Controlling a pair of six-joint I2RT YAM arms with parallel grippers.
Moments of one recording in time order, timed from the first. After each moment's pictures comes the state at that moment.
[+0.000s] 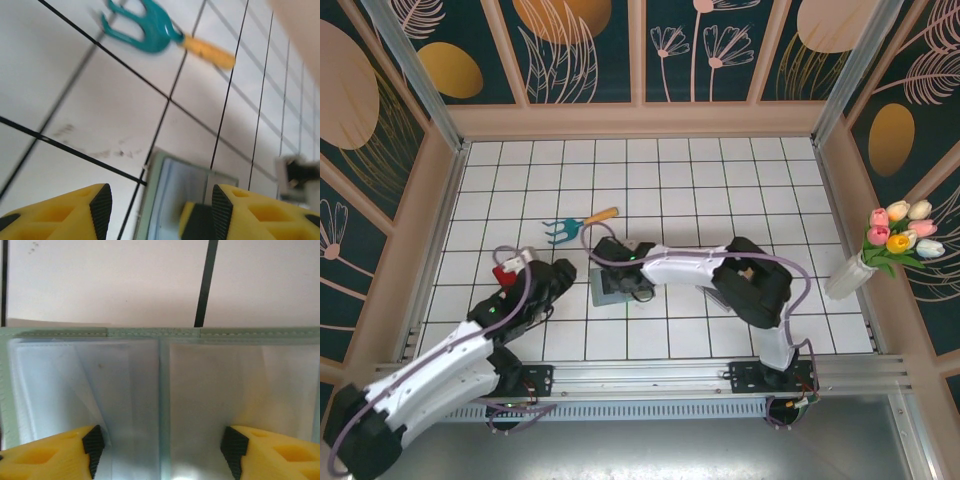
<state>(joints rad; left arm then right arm) -0.69 0.69 0.37 -0.38 -0.32 -1.23 1.09 1.99 1.30 -0.57 0.22 0.85</state>
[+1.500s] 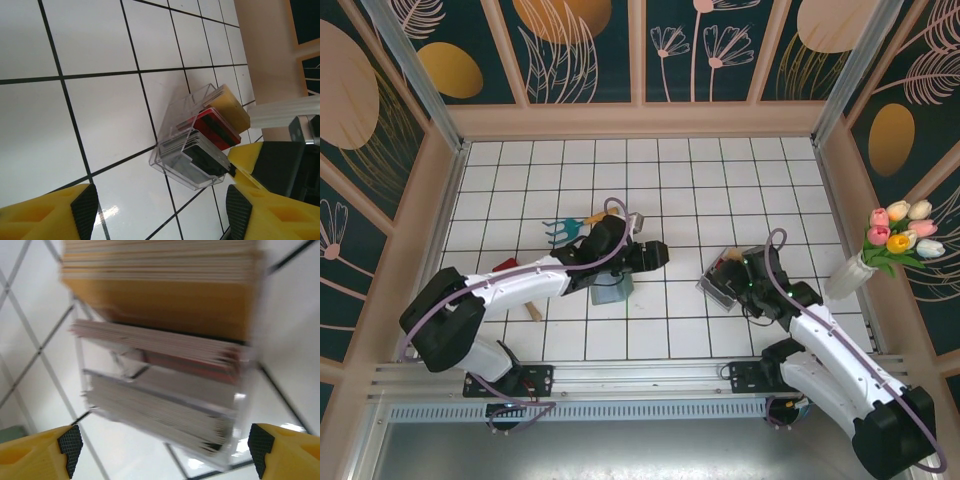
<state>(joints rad) -0.84 1.51 0.85 0.05 0.23 -0.90 0.43 0.78 0.46 -0.62 -0.03 1.09</state>
